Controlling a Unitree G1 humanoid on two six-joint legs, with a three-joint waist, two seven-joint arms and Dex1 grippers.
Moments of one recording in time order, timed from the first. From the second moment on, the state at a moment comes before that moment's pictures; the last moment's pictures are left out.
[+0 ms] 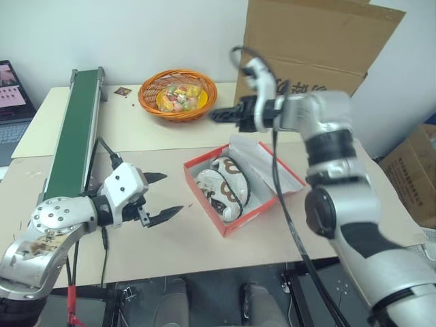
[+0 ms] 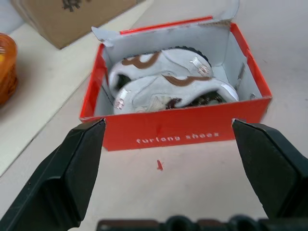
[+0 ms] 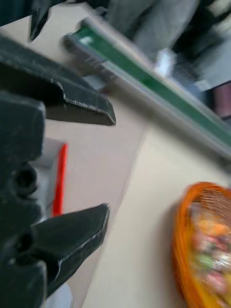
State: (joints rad) left arm -0.09 0.83 0.15 -0.58 -0.47 0.57 -0.79; right arm -1.18 -0.22 -0.35 0.42 0.33 1.14 0.58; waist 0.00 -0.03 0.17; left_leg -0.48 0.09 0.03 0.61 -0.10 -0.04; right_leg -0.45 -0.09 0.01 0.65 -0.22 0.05
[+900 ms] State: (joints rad) left arm -0.18 0.79 0.07 -0.53 -0.45 0.54 -0.80; right arm -0.35 -0.59 -0.08 0.17 0.25 0.86 0.54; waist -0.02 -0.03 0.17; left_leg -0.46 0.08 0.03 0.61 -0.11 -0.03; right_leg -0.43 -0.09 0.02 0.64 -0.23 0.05
